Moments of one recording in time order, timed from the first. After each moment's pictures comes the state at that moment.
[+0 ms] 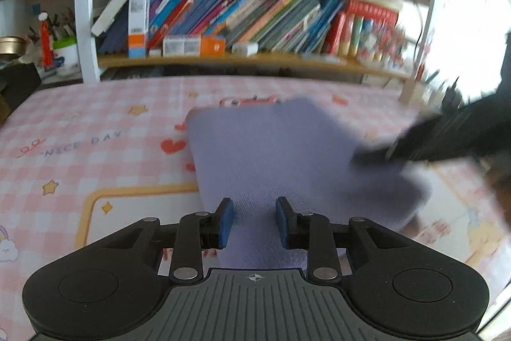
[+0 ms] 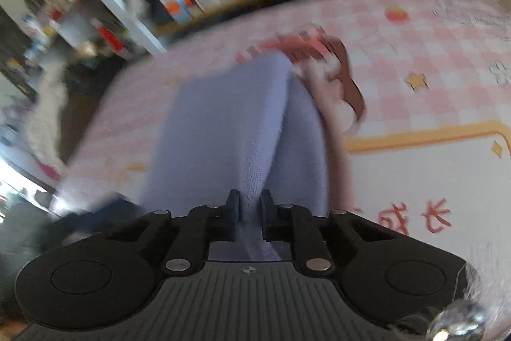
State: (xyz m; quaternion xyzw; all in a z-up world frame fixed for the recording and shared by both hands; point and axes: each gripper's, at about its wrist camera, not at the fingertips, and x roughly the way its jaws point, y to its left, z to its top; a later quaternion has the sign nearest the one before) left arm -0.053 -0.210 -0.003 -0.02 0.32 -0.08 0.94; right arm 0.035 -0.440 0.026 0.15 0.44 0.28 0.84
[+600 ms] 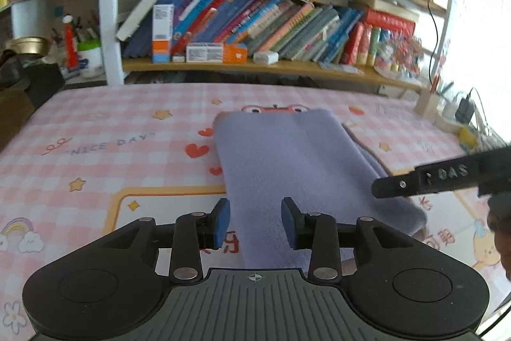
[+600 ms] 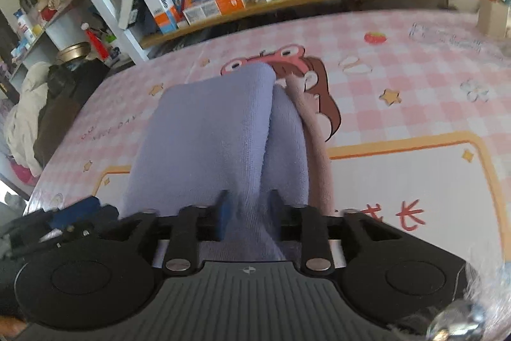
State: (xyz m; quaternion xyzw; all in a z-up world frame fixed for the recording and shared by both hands) left arm -0.073 -0.202 0.020 -0.04 0.31 -0.04 0.95; right arm 0.013 -0.434 0.022 0.09 0.42 0.21 0.88
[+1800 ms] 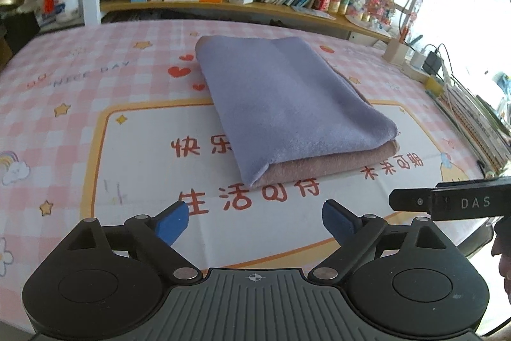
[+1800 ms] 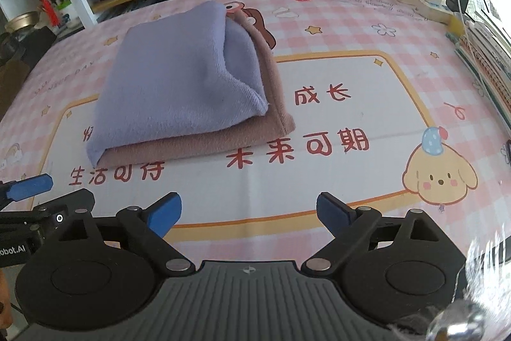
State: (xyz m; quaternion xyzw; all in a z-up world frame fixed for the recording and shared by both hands) left arm -0.112 -0.184 -0.008 -0.05 0.40 -0.11 0.91; right arm -0.095 -0.424 0.011 0.04 0.47 0.07 0.88
